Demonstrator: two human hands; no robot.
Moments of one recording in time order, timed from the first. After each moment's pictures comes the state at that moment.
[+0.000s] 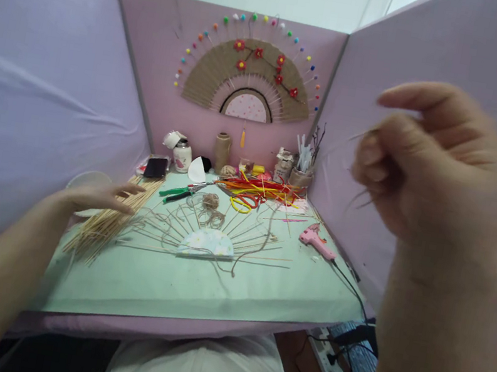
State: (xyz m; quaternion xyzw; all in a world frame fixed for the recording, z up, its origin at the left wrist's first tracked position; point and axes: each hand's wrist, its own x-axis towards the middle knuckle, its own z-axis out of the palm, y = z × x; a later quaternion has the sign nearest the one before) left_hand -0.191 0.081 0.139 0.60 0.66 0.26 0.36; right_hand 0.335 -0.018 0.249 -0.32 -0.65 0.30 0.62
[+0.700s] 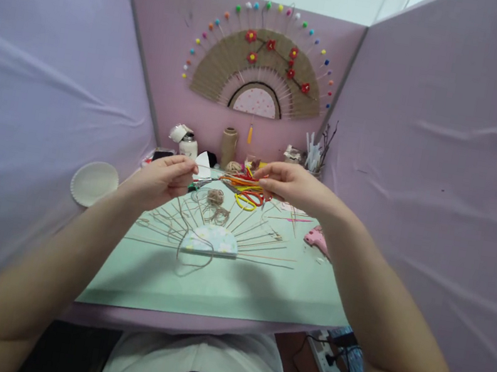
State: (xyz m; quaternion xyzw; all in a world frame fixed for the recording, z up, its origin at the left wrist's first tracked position) left_hand -0.030 0.049 0.176 0.52 0.35 0.51 0.58; right_hand 0.252 0.067 0.205 -0.42 -0.77 0.38 0.29
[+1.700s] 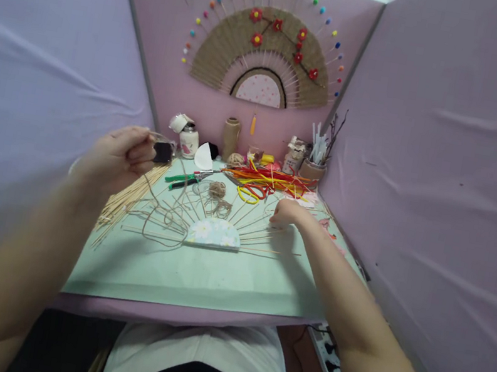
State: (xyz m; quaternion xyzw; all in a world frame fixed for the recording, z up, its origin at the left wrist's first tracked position) left_hand -0.076 0.046 0.187 0.49 0.34 0.63 0.50; right_hand 0.262 0.144 0.079 -0.62 -0.77 0.12 -0.08
